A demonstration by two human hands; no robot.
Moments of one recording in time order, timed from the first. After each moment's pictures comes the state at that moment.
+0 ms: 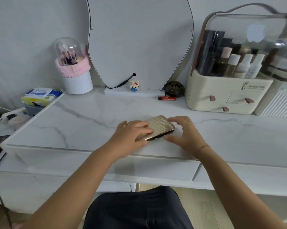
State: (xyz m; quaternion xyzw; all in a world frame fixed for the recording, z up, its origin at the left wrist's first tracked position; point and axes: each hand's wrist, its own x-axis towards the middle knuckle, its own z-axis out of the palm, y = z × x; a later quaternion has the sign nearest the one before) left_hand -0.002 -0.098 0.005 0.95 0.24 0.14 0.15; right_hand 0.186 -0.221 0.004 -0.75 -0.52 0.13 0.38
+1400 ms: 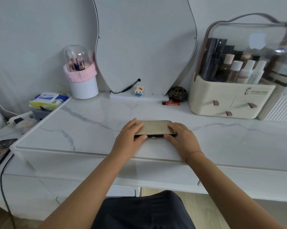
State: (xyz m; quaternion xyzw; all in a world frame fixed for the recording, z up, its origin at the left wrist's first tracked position) left_hand -0.005 -0.087 -0.023 0.86 0.34 0.30 0.24; right_hand 0.163 -0.203 -0.004 -0.79 -0.52 0.04 0.30
